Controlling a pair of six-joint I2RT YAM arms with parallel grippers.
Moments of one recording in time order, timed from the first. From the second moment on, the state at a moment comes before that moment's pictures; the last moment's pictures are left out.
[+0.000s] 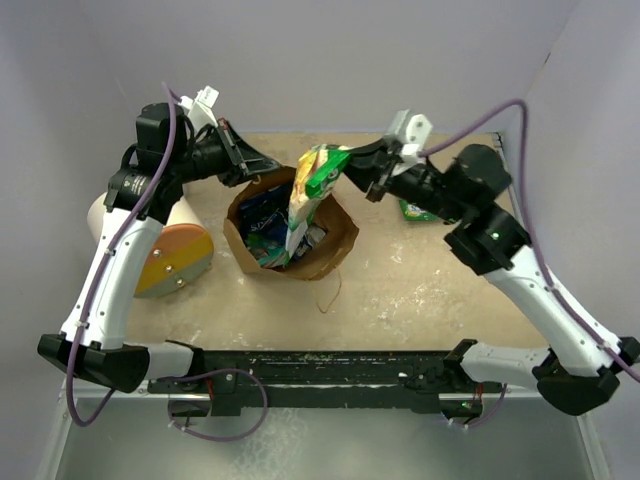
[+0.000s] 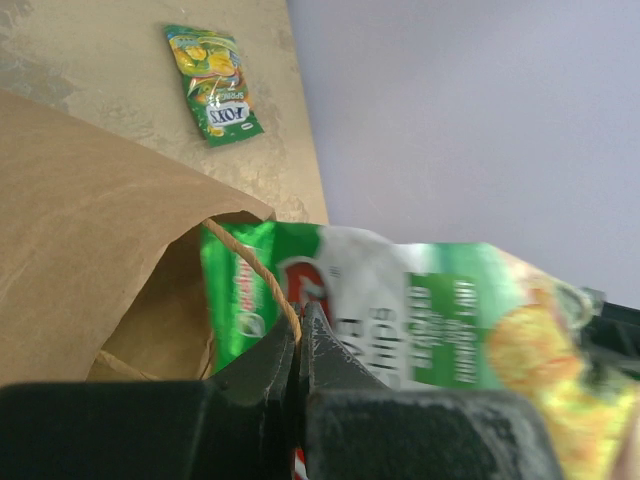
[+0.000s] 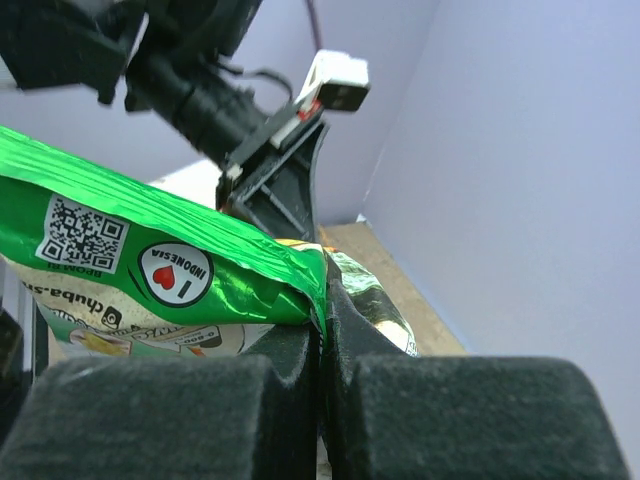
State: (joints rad) left arm -0.25 1.31 1.62 -0.68 0.60 -0.87; right arm 0.73 1.18 1.46 -0.08 -0.39 -0.18
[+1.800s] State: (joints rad) left arm -0.25 1.26 1.60 -0.76 0.60 -0.80; right arm 0.06 1.35 1.09 -0.85 0.12 0.88
